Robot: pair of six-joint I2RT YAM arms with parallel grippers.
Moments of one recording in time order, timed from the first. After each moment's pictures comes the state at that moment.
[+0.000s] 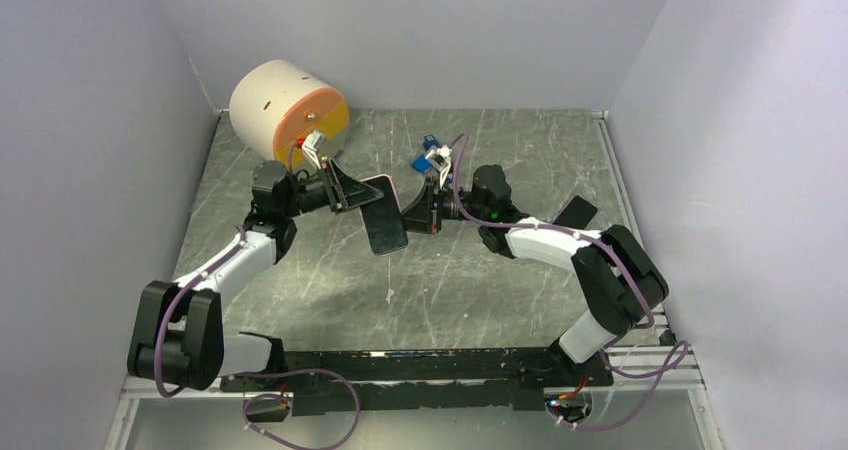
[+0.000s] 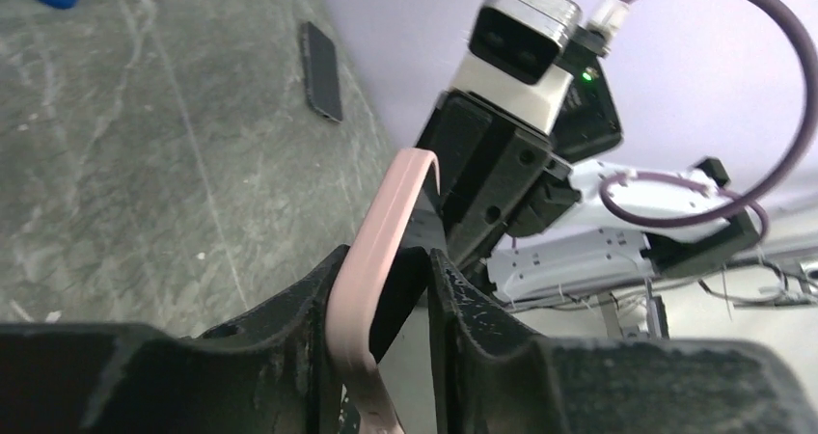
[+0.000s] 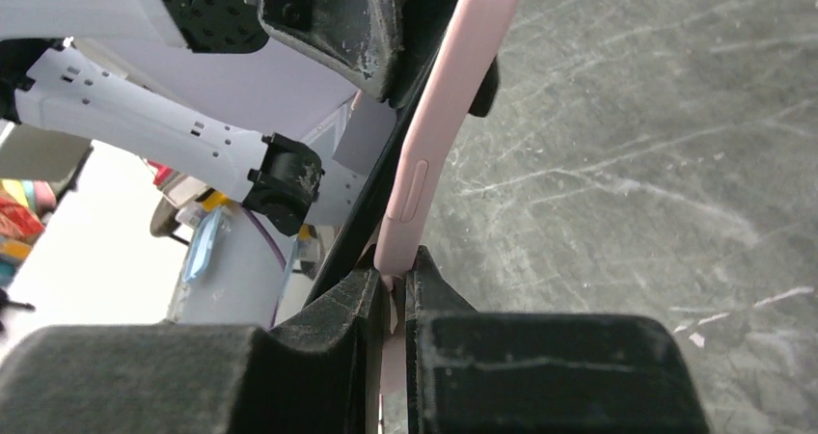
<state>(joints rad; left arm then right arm) -0.20 1.28 0.67 0.60 0.94 -1.02 0.62 1.58 0.81 0.78 -0.92 0.66</state>
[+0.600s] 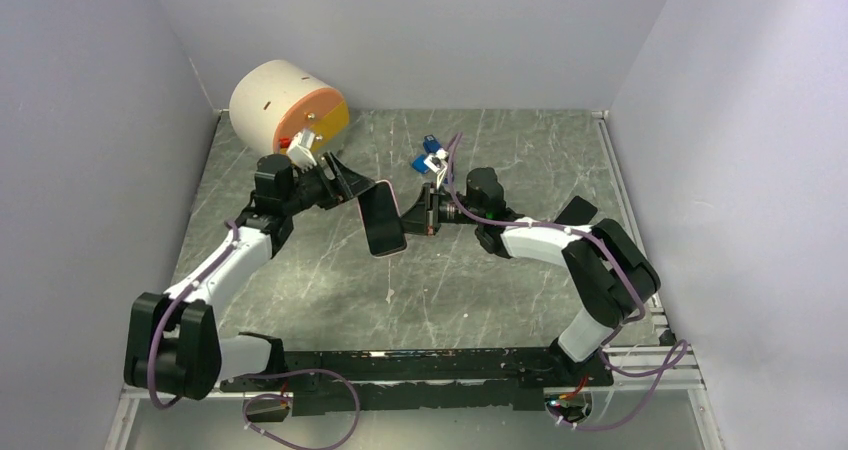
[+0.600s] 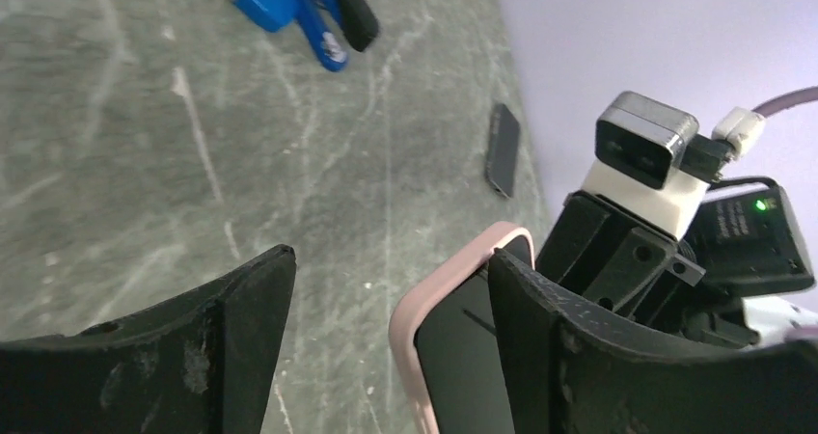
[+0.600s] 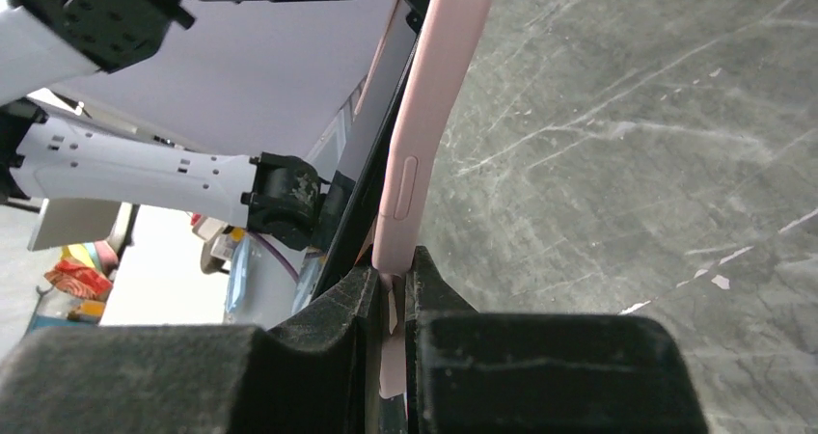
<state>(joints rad) -0.20 1.26 0.75 0.22 0.56 -0.77 0.61 1.63 0.80 0.71 -0.85 0.78</state>
